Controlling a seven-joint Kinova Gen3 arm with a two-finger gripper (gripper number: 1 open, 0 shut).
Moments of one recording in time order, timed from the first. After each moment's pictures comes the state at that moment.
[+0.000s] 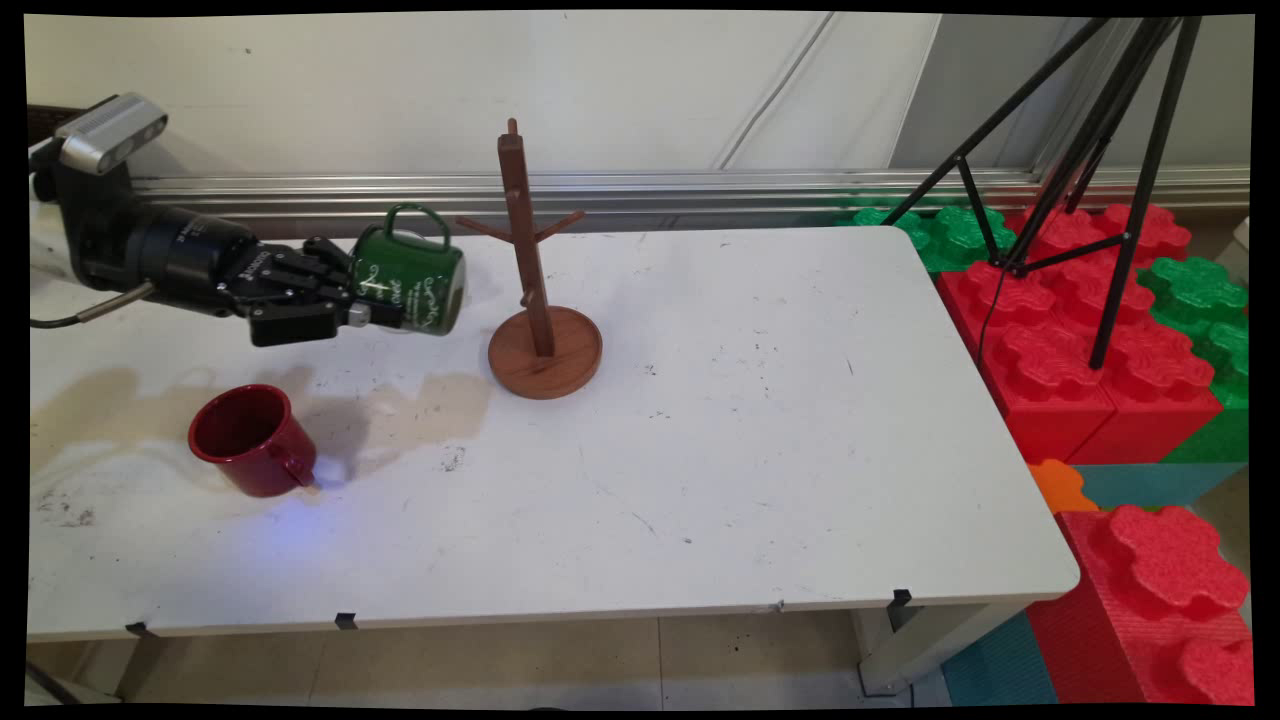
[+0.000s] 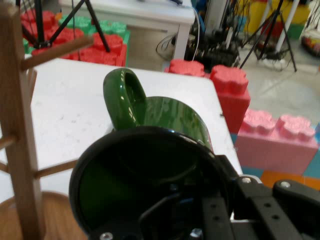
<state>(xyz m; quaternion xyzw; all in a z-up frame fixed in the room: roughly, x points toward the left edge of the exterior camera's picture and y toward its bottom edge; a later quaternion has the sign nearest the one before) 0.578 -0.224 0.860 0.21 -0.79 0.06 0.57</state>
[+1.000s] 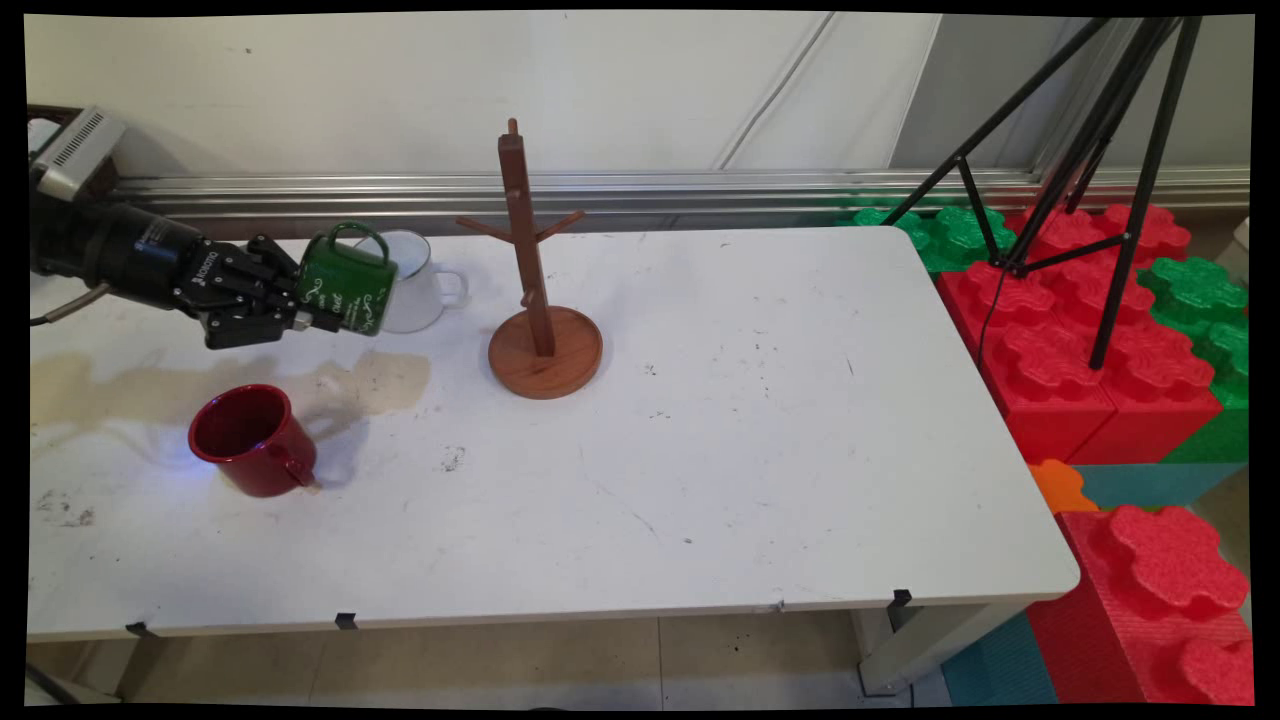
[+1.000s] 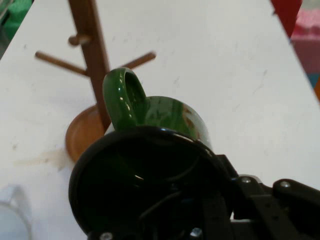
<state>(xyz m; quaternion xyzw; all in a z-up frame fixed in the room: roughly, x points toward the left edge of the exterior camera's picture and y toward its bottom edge) 0.642 -0.223 0.861 0.18 -0.86 0.12 0.47</state>
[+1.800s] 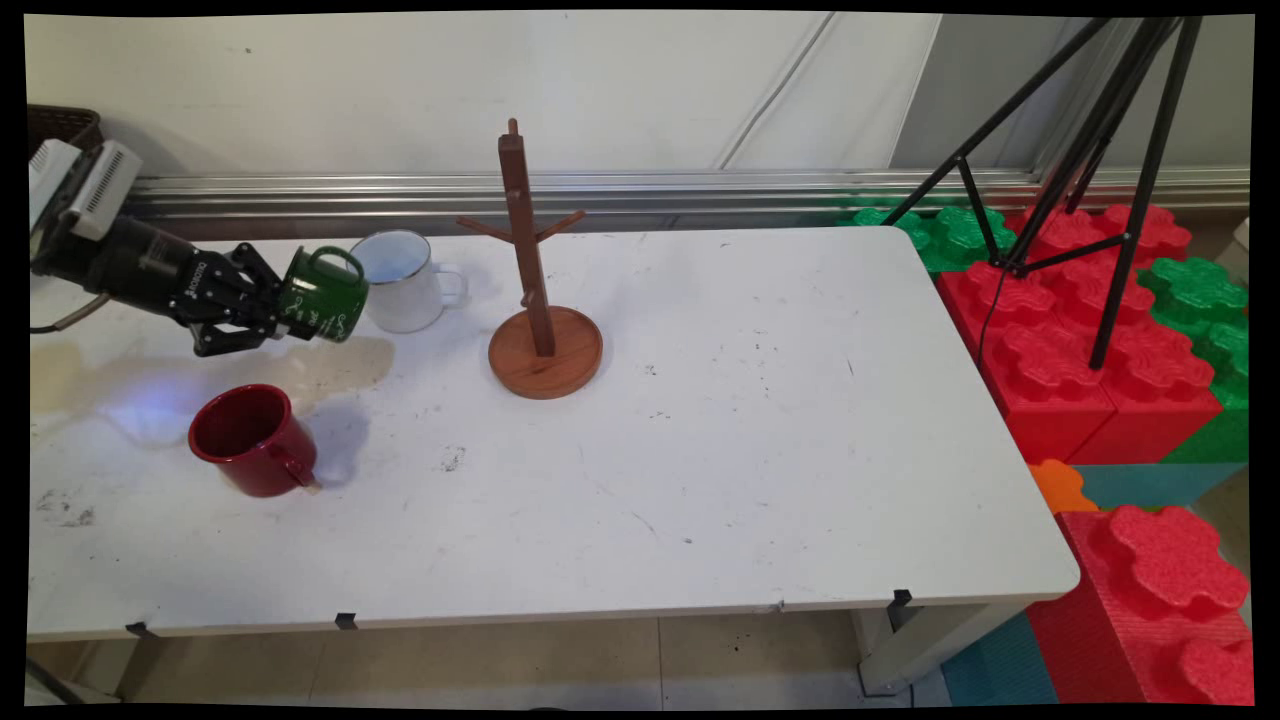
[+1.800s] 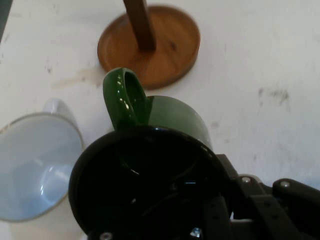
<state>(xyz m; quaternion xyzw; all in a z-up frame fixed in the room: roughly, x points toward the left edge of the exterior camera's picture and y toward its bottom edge) 0.675 -0.234 0.847 0.15 -0.91 0.16 0.35</state>
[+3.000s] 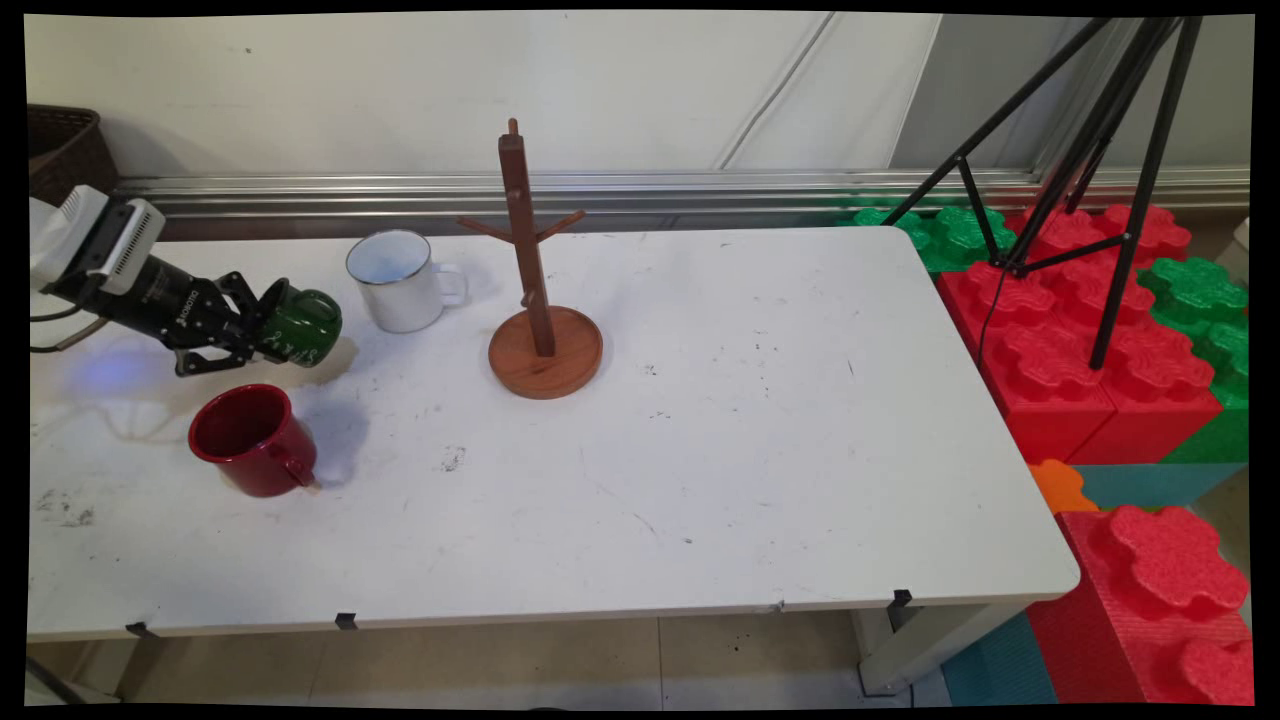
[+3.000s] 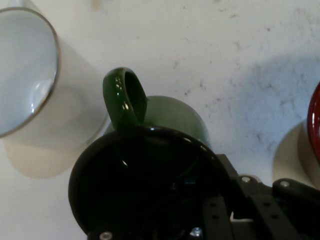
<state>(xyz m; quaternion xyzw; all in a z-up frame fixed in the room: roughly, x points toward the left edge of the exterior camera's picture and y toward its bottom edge) 0.700 -0.242 0.817 0.09 -0.95 0.17 0.23</state>
